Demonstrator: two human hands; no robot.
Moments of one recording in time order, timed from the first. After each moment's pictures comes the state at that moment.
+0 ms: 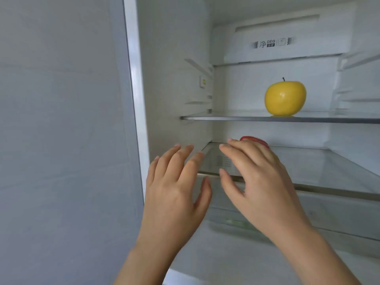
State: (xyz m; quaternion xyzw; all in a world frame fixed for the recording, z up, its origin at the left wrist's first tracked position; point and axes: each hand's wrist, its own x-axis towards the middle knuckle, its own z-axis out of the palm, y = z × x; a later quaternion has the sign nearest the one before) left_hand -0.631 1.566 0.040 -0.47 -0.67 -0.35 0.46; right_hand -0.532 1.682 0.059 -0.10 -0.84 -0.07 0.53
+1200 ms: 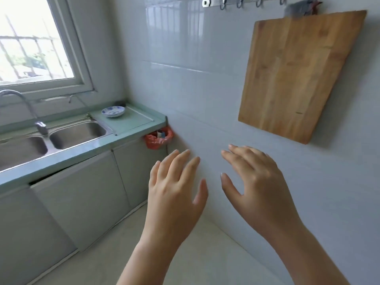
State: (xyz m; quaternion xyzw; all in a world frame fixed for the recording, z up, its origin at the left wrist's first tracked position) left_hand -0.452 0.938 -0.099 0.16 -0.88 -0.07 0.44; right_hand -0.551 1.059 -0.075 0.47 -0.78 0.27 0.33
